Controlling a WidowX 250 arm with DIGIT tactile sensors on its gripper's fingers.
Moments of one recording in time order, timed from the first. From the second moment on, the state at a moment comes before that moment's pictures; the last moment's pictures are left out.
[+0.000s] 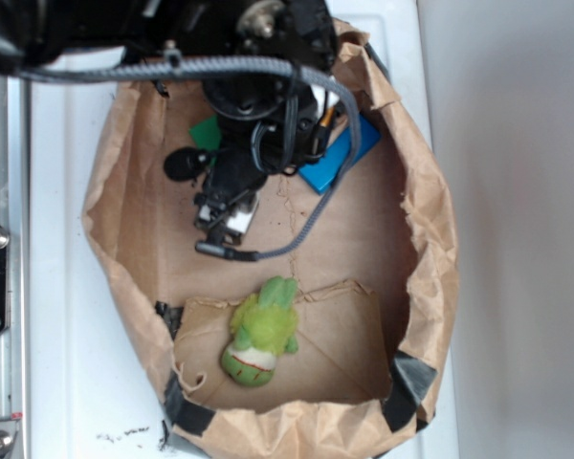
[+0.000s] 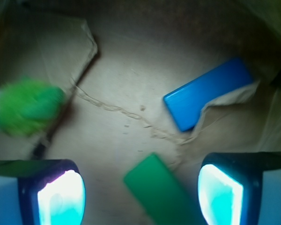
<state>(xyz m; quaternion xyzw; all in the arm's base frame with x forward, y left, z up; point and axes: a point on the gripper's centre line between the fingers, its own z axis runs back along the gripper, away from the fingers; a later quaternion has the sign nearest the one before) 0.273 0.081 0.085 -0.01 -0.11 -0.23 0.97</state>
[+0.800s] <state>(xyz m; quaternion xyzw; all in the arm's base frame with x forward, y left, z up) 0.282 0.092 0.054 0.04 -0.12 -0.31 0.94</state>
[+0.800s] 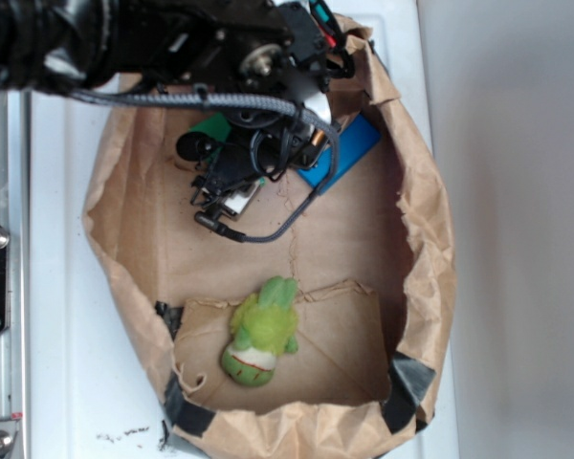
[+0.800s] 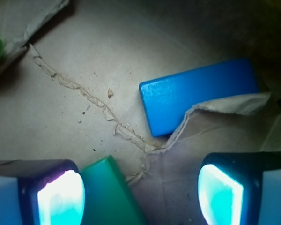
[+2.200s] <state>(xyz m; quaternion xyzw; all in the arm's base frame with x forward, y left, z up) 0.230 0.074 0.019 0.01 -0.09 -0.34 0.94</state>
